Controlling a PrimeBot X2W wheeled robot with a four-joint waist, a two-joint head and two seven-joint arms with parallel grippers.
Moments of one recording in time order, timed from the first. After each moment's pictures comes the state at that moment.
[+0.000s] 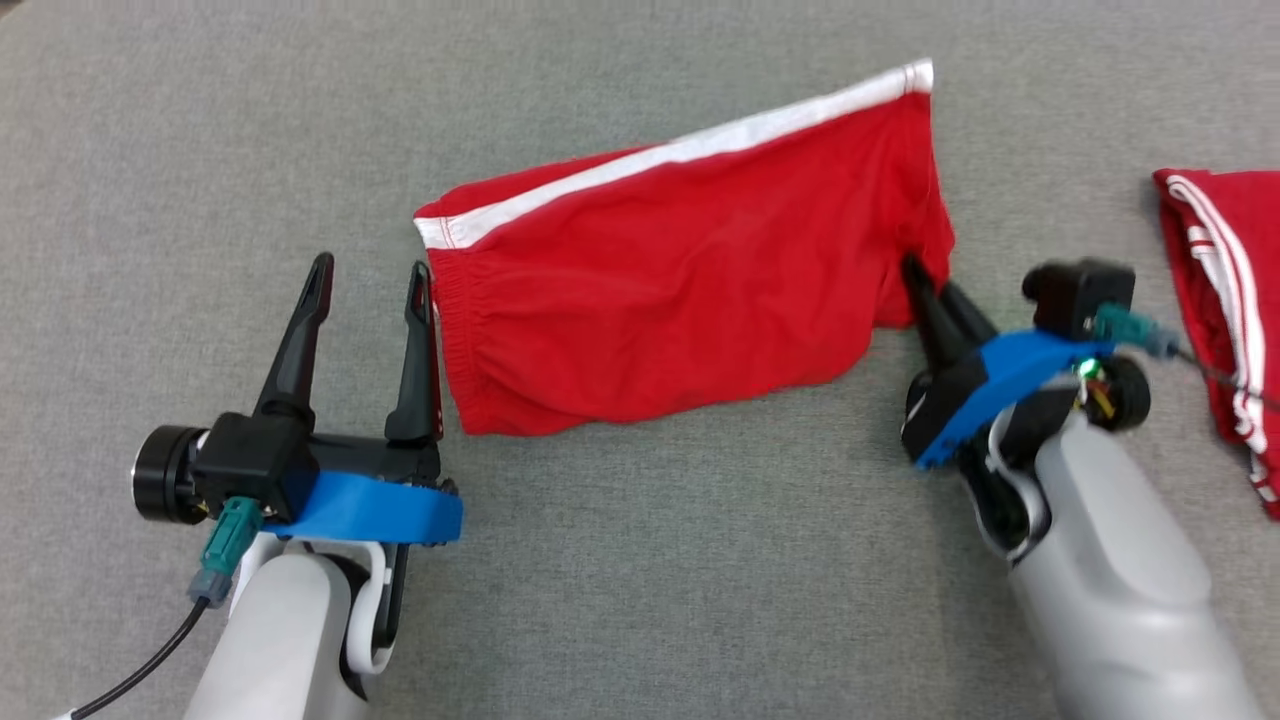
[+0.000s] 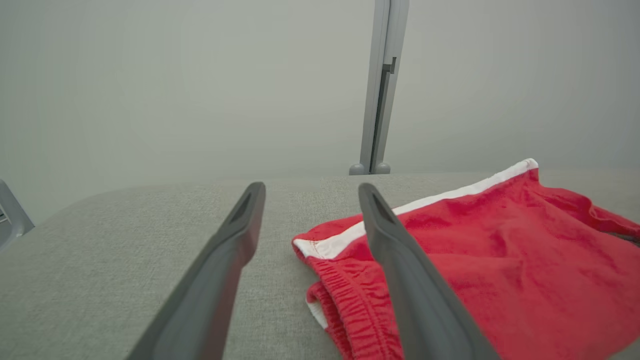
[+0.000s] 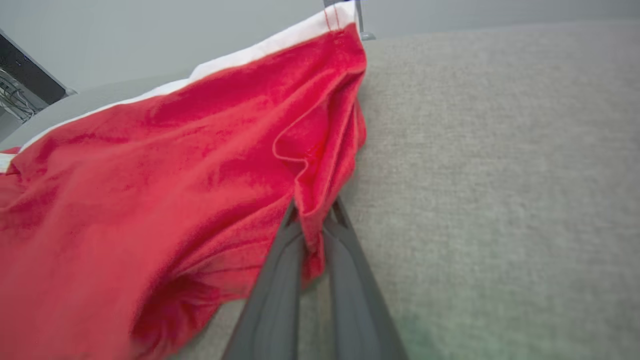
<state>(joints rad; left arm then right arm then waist) -0.32 0.15 -0.23 0.15 -0.22 0.02 -0.26 -0.66 -0.10 0.16 0.68 0.36 0.13 -0.06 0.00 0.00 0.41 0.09</state>
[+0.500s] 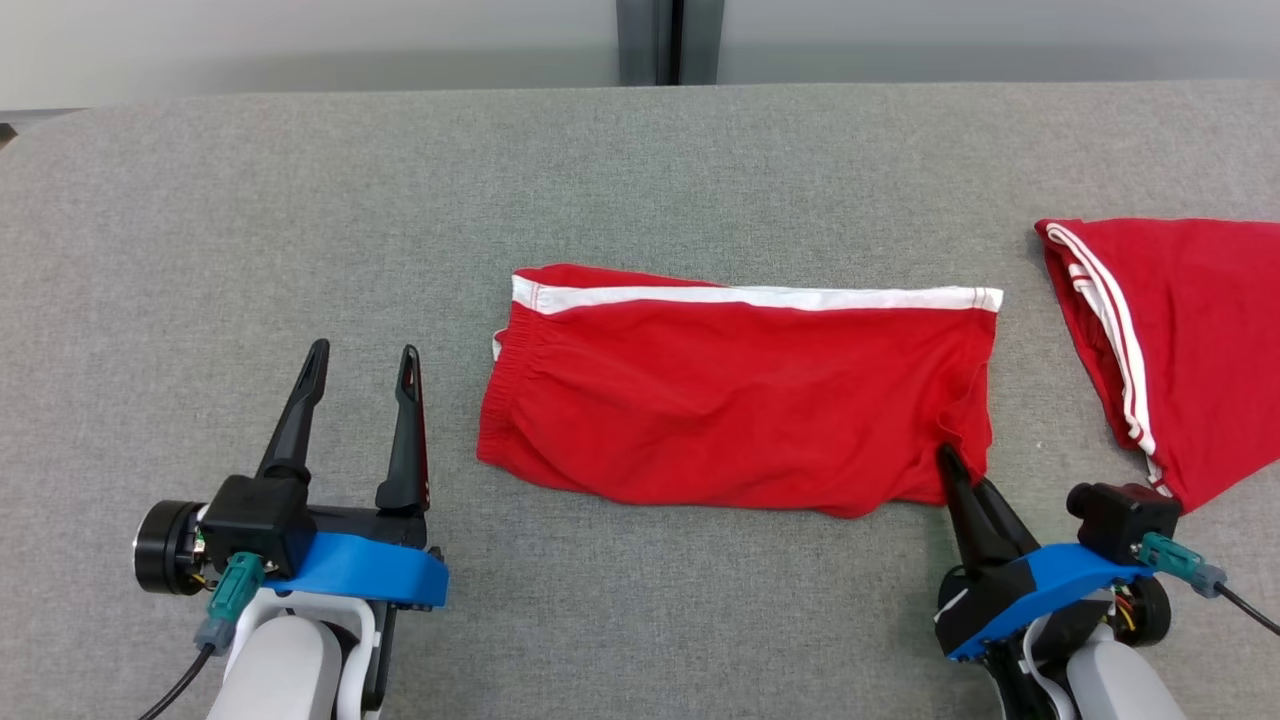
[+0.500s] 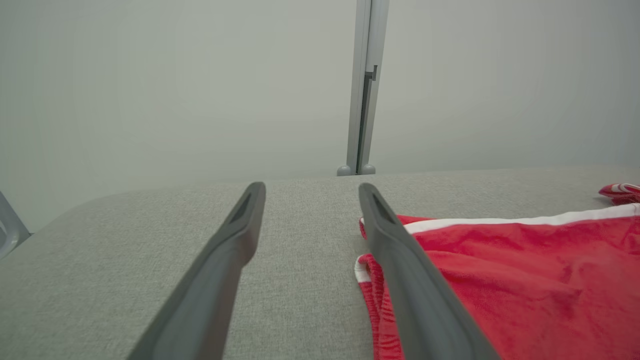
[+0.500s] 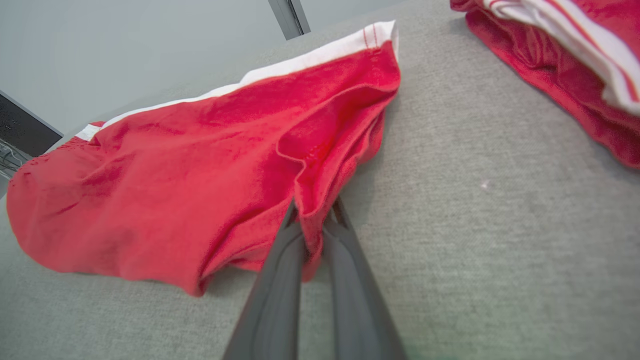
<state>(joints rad) -0.22 0.17 -0.22 0.18 -0.22 0.02 -0.26 -0.22 -0.06 0.07 0.41 0.40 0.13 -0.11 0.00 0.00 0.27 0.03</state>
